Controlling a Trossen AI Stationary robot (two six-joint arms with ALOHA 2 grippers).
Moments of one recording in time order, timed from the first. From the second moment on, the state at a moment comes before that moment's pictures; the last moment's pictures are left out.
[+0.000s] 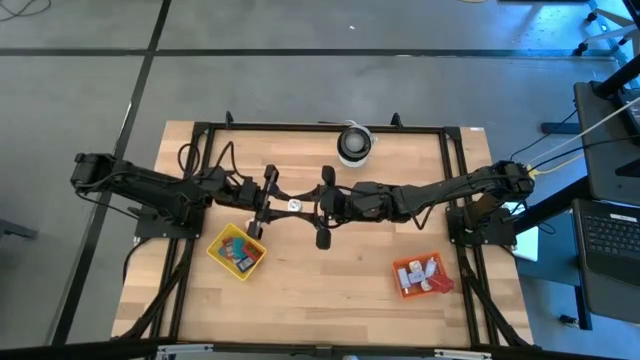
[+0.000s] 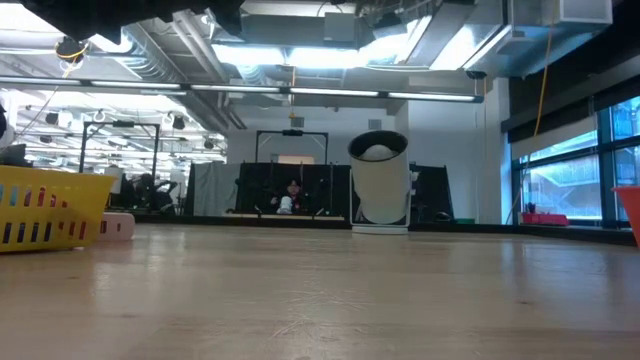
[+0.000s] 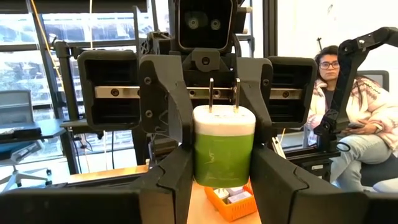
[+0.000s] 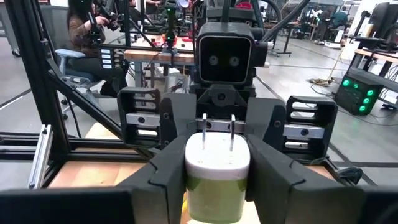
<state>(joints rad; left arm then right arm) -0.03 1.09 0.49 0.80 0.16 0.04 0.19 1.69 1.31 0.28 0.25 -0.04</state>
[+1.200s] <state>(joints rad) -0.03 1.09 0.49 0.74 0.15 -0.14 0.19 1.70 1.31 0.27 0.22 -0.04</state>
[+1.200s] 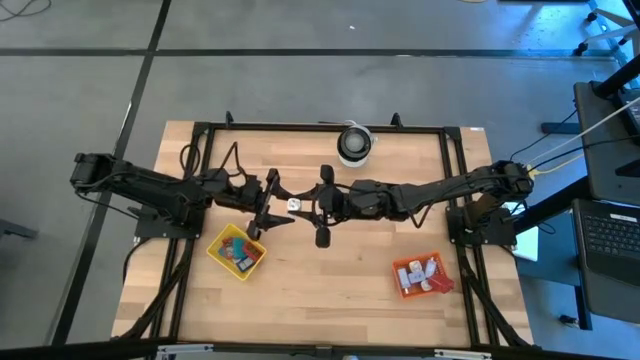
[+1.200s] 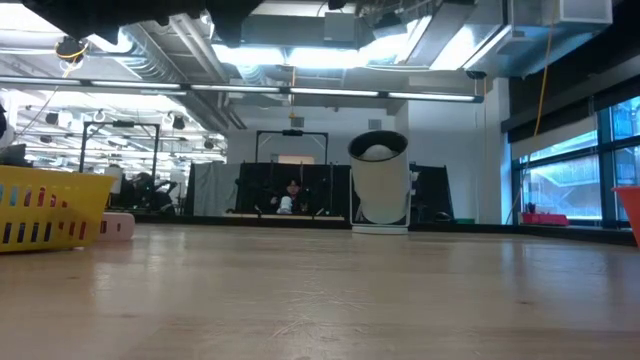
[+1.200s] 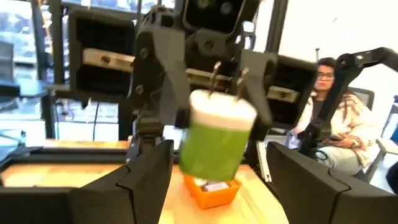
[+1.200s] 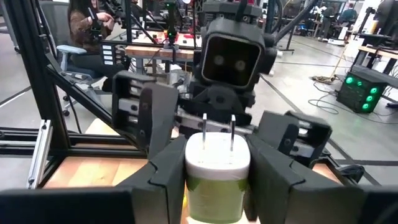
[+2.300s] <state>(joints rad) 0.02 0.76 0.49 0.30 -0.08 -0.10 0.36 1.25 1.37 -0.78 0.75 0.48</state>
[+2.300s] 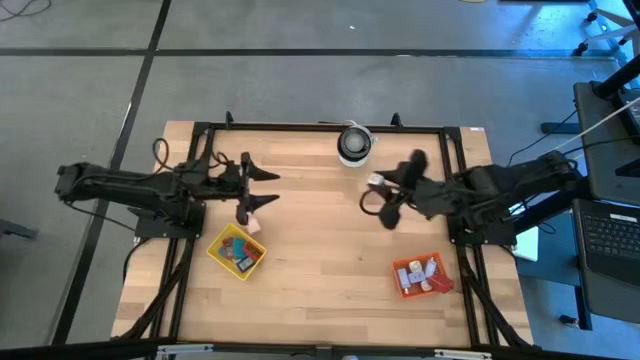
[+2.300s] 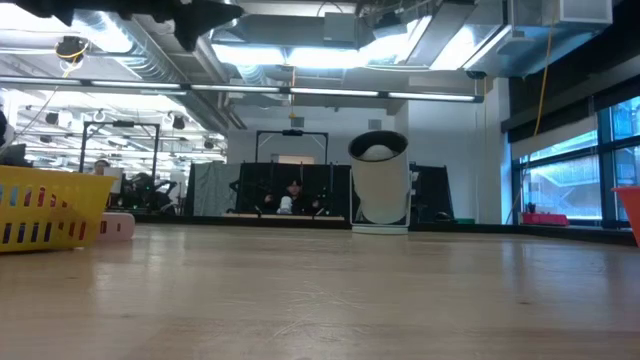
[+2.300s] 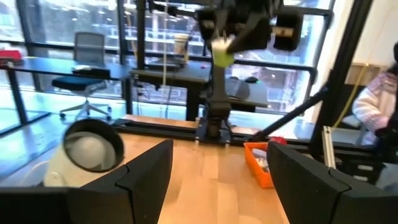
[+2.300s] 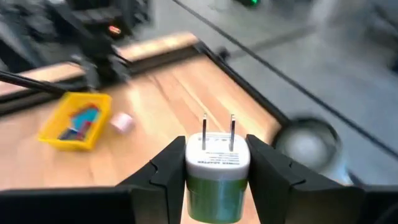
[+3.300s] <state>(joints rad) 0.02 0.67 0.49 0.03 -0.30 -0.20 0.97 1.45 1.19 -1.45 0.65 1.92</state>
